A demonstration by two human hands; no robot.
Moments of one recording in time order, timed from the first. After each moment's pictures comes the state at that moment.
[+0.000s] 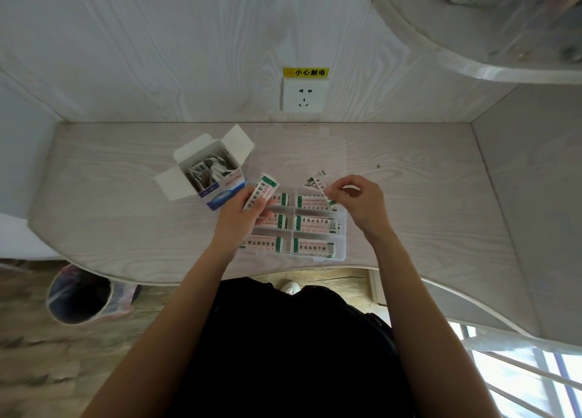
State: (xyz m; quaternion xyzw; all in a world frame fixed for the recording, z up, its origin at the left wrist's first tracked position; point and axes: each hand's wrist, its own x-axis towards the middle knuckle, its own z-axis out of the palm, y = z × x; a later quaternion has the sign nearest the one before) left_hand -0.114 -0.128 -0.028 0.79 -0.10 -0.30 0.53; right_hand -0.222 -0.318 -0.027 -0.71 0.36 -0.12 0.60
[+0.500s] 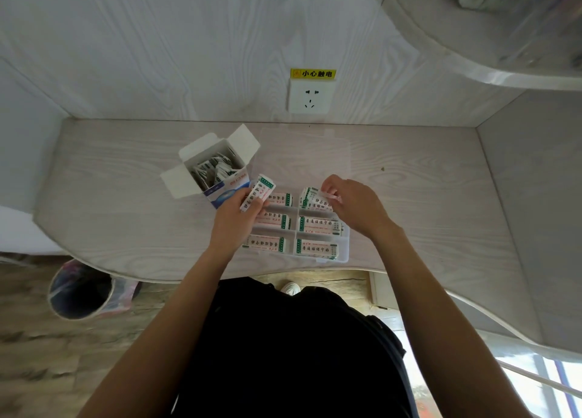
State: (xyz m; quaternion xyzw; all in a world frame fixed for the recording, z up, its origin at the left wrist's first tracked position) left_hand -0.108 -0.118 -0.035 0.84 -0.11 -0.26 0.46; right_hand -0.208 -0.330 -0.040 -0.96 0.16 0.04 0.23
